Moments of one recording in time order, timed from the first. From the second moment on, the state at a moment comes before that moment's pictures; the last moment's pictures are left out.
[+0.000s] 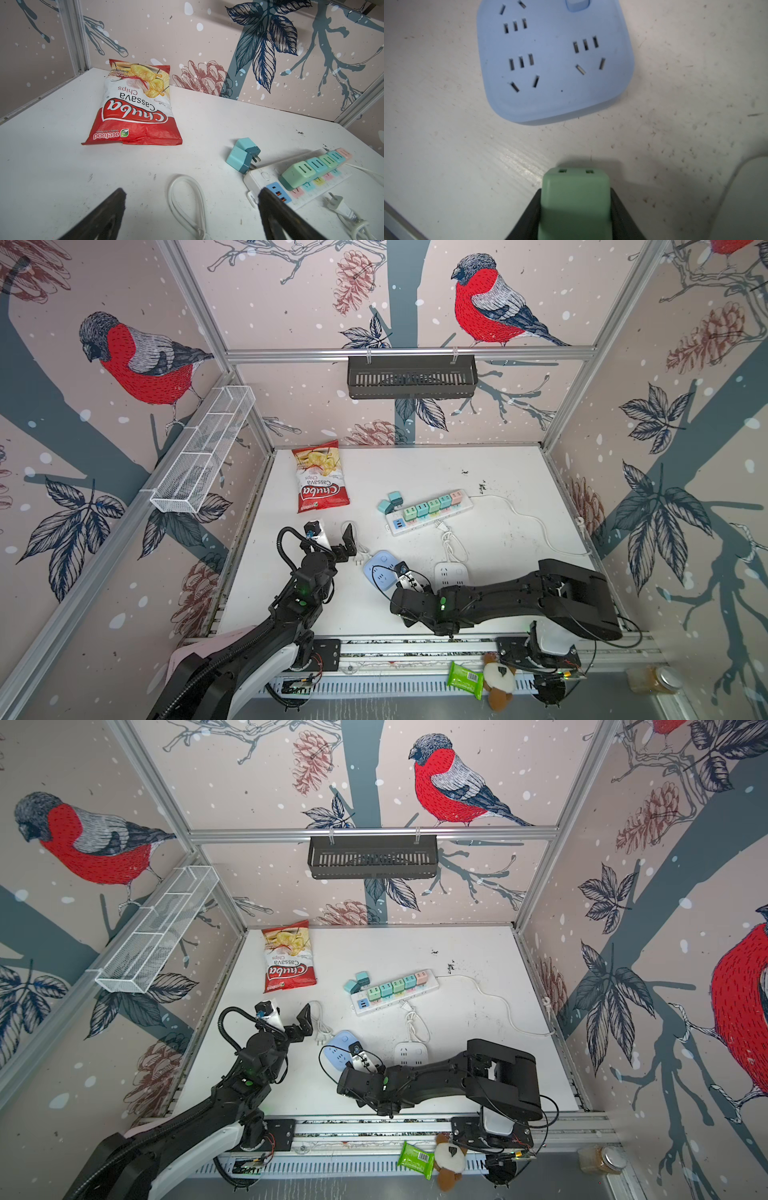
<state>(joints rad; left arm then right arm) -0.47 0.83 0.08 0.60 -0.37 -0.32 1.41 1.65 0.80 -0.21 0.37 0.76</state>
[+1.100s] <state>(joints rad) -0.47 0.63 0.20 0.35 -0.13 -0.41 1.14 0.97 0.29 0.63 0.54 0.07</state>
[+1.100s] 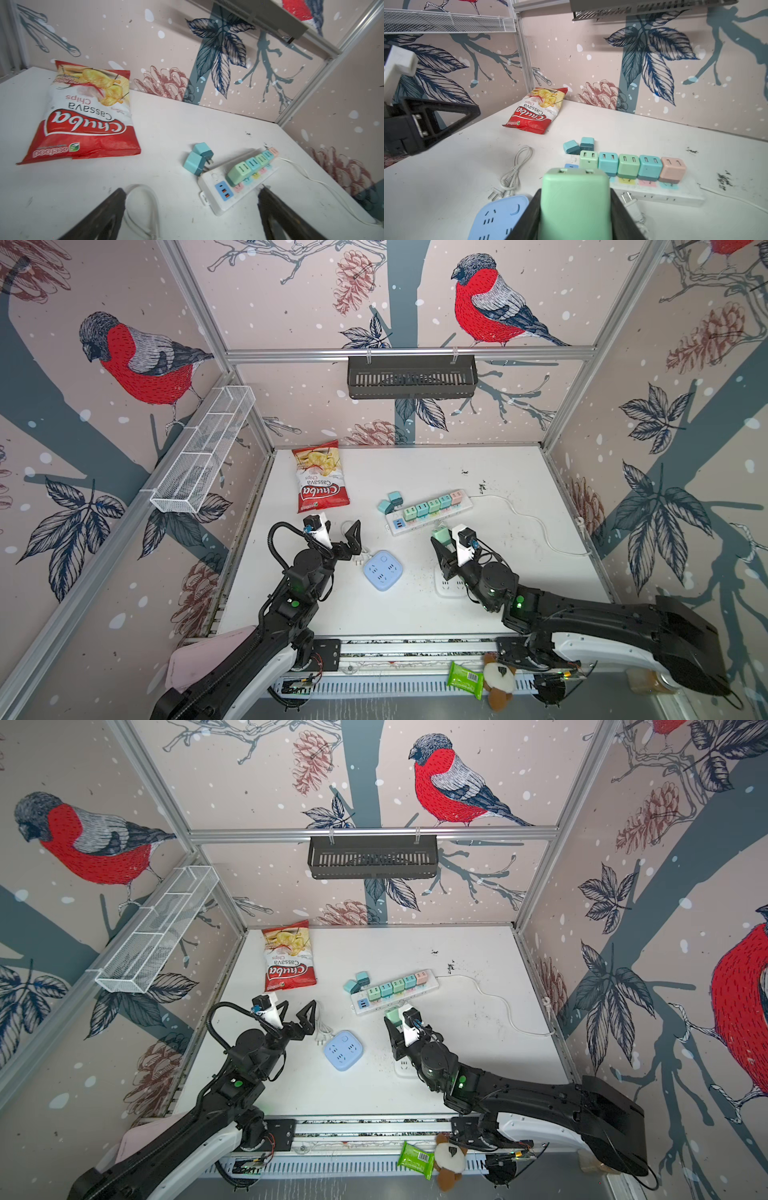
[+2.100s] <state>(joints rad) -0.95 0.84 0.50 0.25 0.17 -0.41 1.09 0.56 0.00 0.76 0.29 -0.16</state>
